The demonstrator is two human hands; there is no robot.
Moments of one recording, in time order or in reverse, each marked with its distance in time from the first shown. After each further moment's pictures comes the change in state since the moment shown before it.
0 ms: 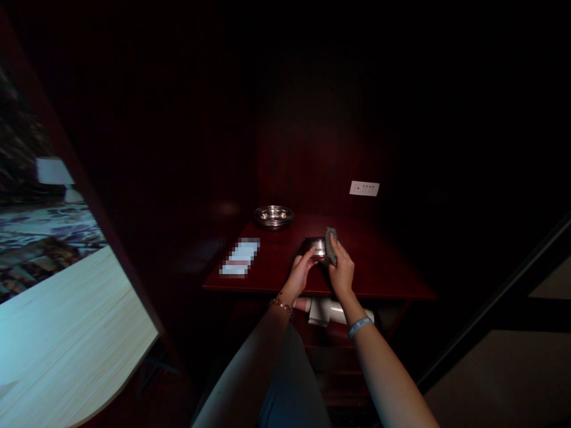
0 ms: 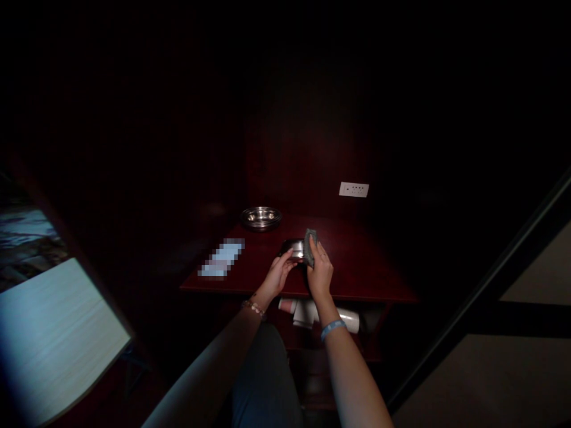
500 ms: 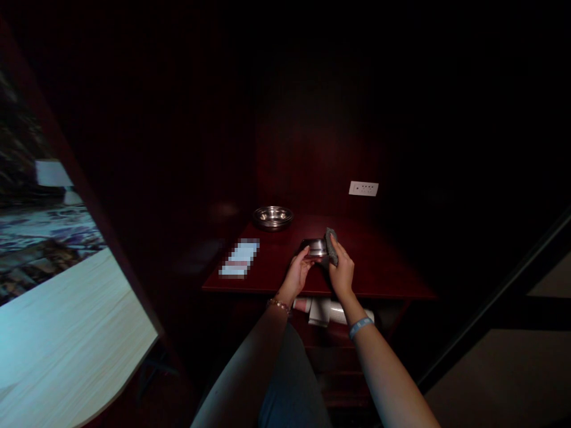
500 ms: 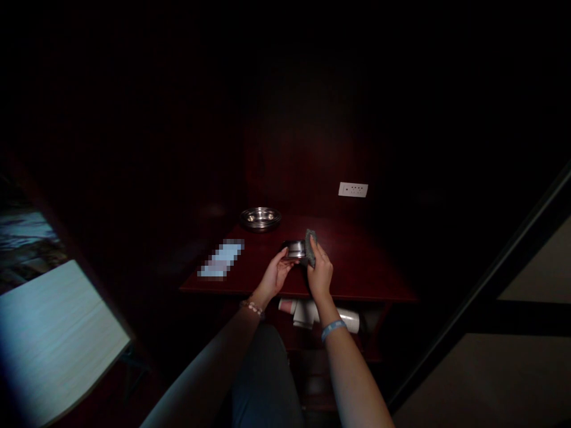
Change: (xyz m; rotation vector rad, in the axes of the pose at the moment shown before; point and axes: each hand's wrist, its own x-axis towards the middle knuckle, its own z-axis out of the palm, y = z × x) left_hand 0.003 0.006 -0.004 -0.117 -0.050 -0.069; right_hand 0.002 0.002 0.002 0.069 0.025 0.018
